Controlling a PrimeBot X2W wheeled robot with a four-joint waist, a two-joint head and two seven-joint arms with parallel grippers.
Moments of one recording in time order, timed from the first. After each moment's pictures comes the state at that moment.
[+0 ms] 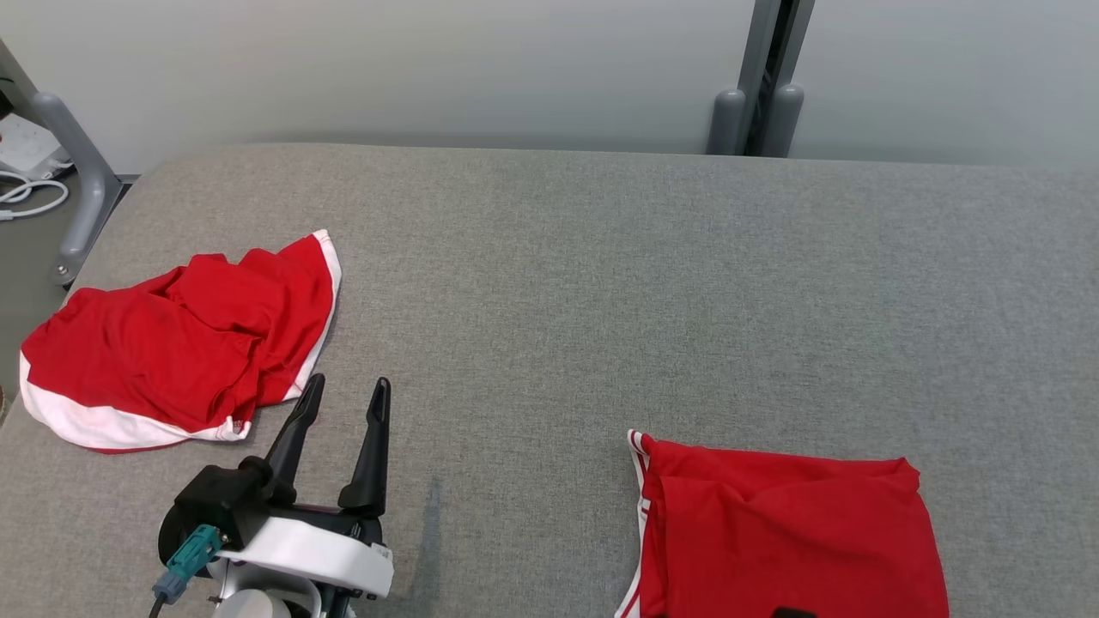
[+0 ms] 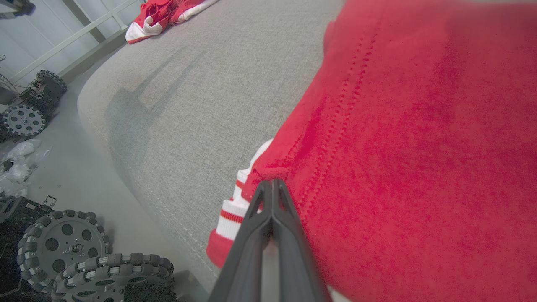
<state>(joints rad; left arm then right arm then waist) -0.10 0.05 -0.10 0.24 -0.29 -0.13 -0.26 -0.10 -0.19 0.77 0.49 0.47 0.13 -0.26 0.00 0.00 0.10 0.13</state>
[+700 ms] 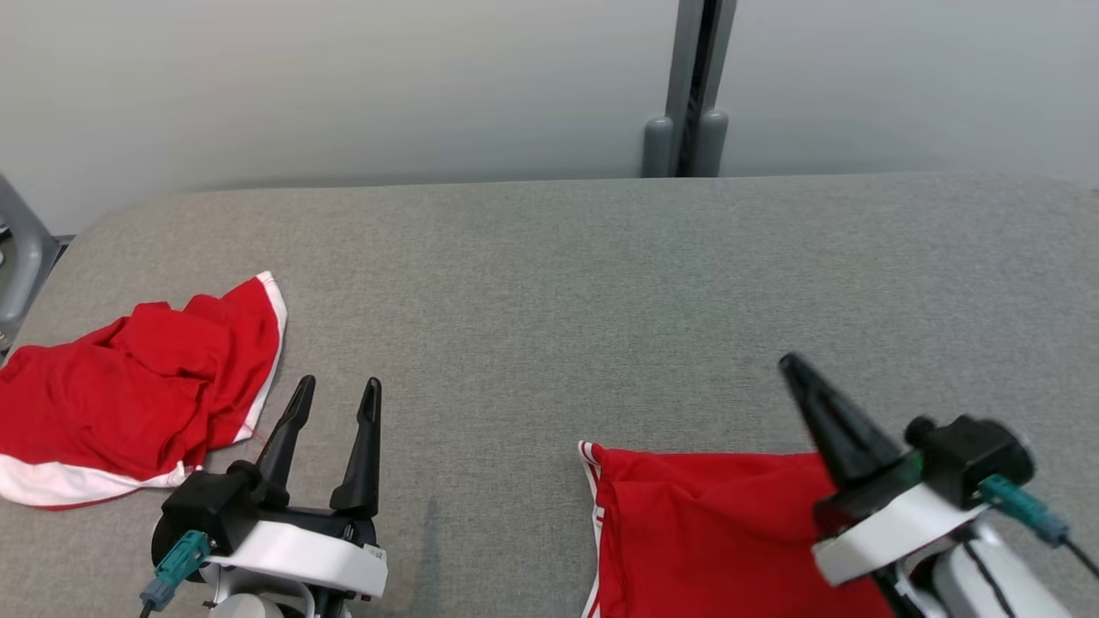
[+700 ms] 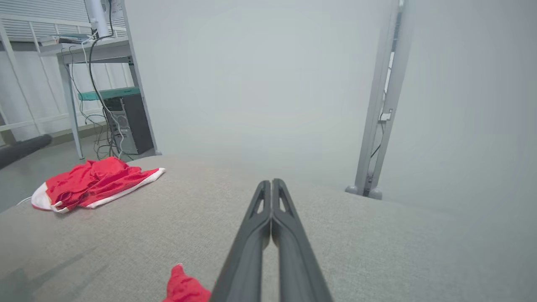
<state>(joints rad) -0.08 0.05 -0.09 0.22 -0.30 -0.13 -0.26 -0.20 -0.27 0.43 0.19 0.37 0.13 -0.26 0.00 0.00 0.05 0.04</state>
